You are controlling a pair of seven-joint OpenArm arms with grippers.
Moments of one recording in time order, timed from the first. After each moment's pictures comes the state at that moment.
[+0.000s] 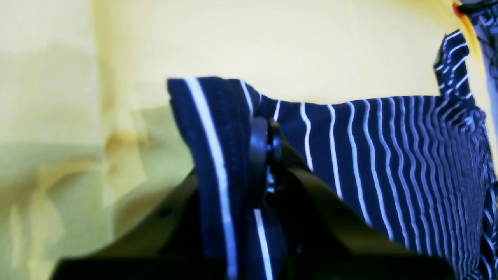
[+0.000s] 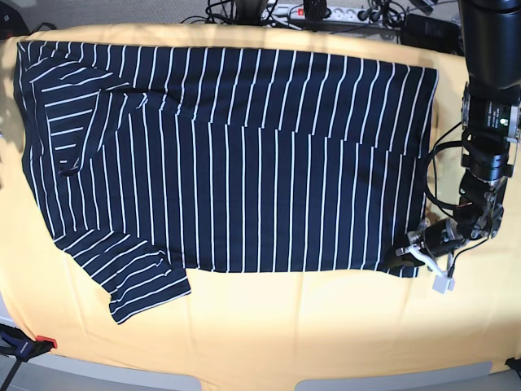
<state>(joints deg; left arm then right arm) -43.4 -29.8 25.5 24.1 -65.1 -41.8 33.1 -20.3 54.5 28.0 99.0 35.9 31.6 -45.2</state>
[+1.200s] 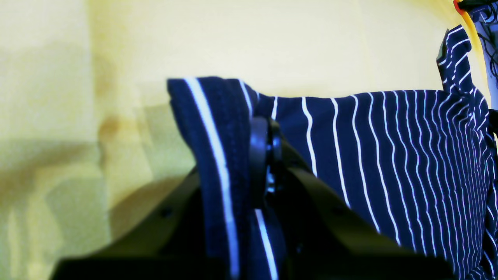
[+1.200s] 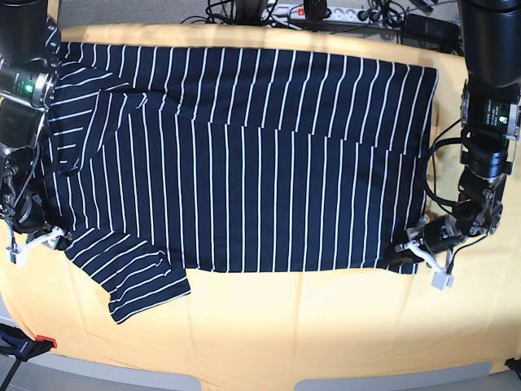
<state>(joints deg) -42.6 -29.8 25.5 24.2 -64.6 -41.9 32.9 29.7 27.9 14.4 38.4 22.5 30.5 -34.4</state>
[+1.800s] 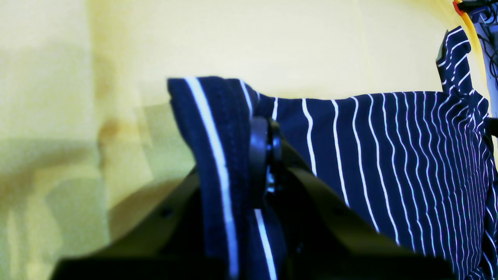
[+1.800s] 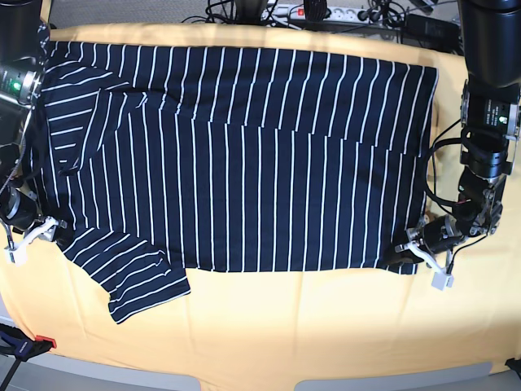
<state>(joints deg) -42.6 -29.8 25.5 24.2 -64.8 -41.9 32.9 29.3 31.4 14.3 38.3 28.0 38.7 -35.6</state>
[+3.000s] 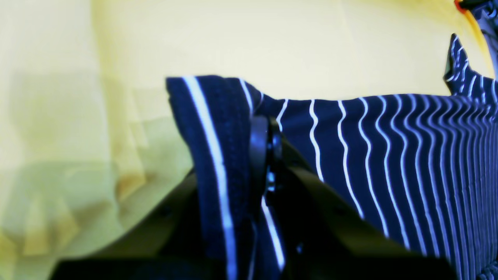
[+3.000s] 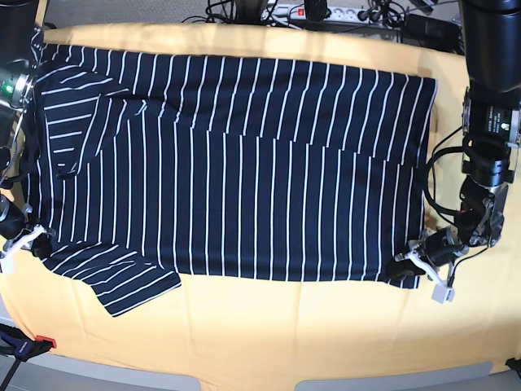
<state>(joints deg) -45.3 -29.6 25.5 24.2 -57.6 -42.0 27.4 30.6 33.8 14.2 38.3 23.5 41.6 -26.8</state>
